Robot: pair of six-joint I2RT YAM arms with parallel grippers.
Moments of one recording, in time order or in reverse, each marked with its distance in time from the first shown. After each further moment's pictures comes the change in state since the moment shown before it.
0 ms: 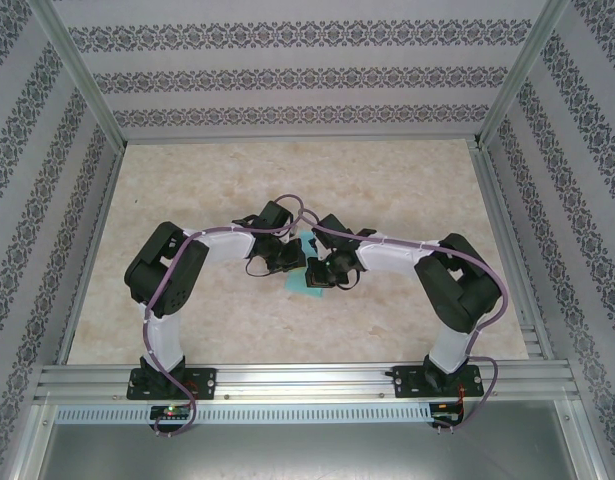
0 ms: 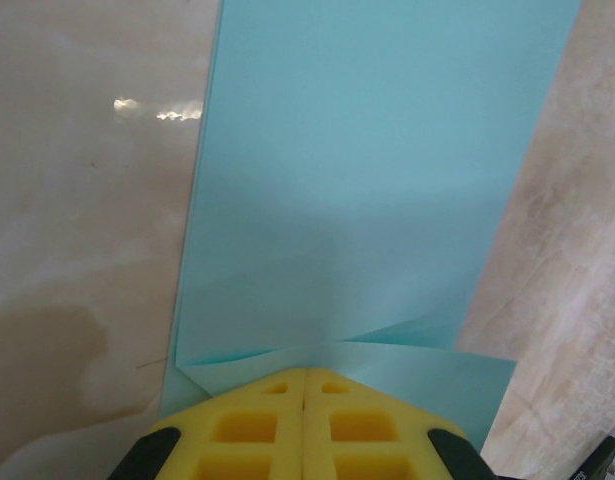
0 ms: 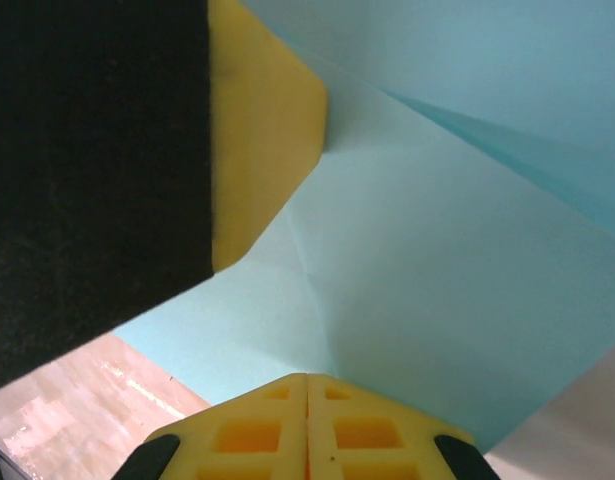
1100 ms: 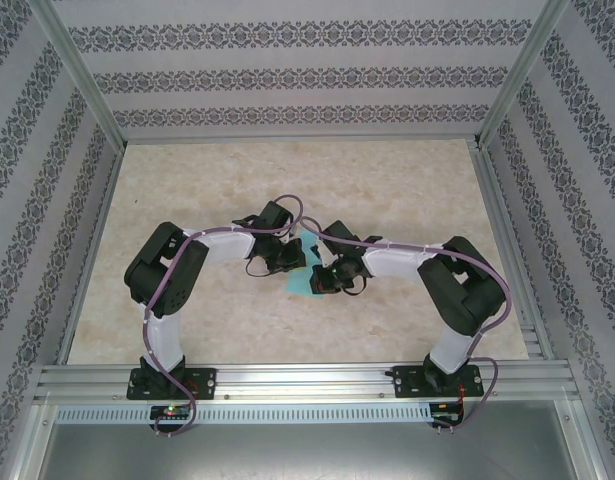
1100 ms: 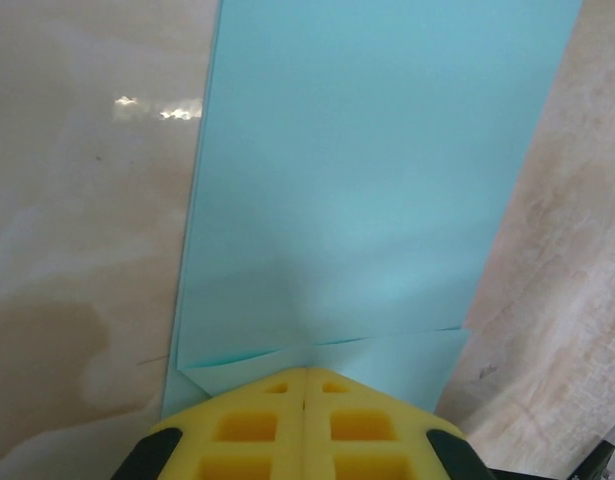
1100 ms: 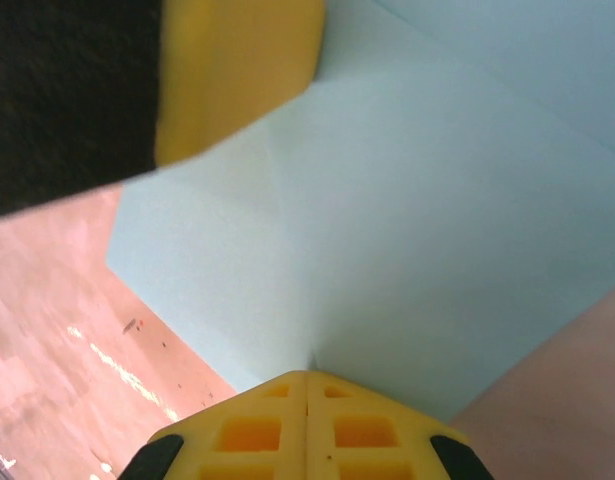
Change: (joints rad) left arm -0.001 -0.001 -0.002 0.001 -0.004 -0.016; right arm -0.016 -0.042 -0.112 0.064 -0.047 -0.146
